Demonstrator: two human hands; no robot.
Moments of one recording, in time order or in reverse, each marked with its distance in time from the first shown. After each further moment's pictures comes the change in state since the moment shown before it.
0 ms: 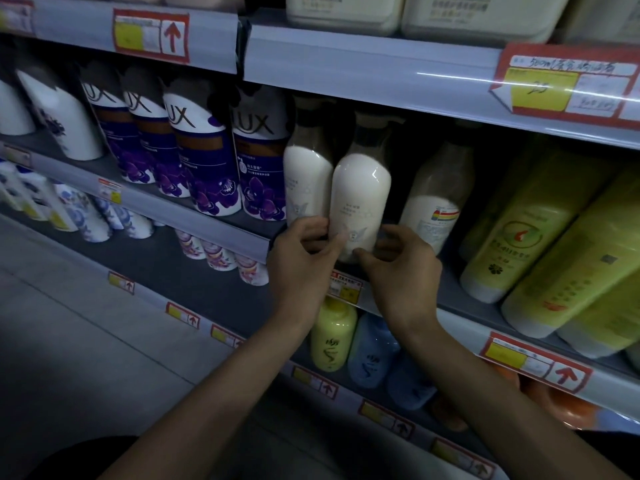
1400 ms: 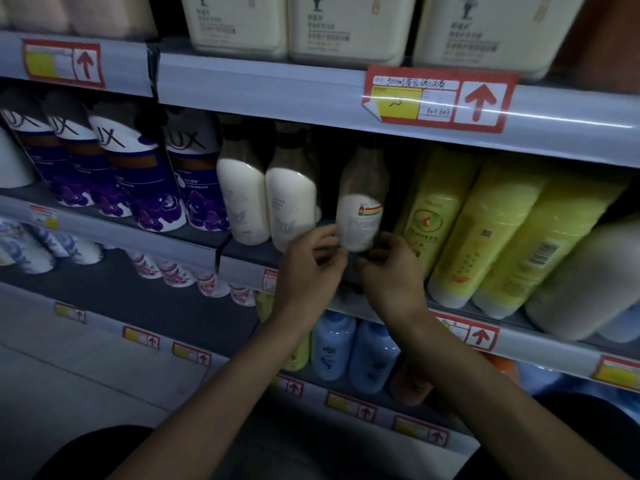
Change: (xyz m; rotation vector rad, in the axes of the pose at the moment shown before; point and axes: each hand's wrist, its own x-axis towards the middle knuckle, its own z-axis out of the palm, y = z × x) left_hand -0.036 0.031 0.056 0.104 -0.335 0.028; right_hand -0.001 0.017 -0.063 0.004 -0.027 0.238
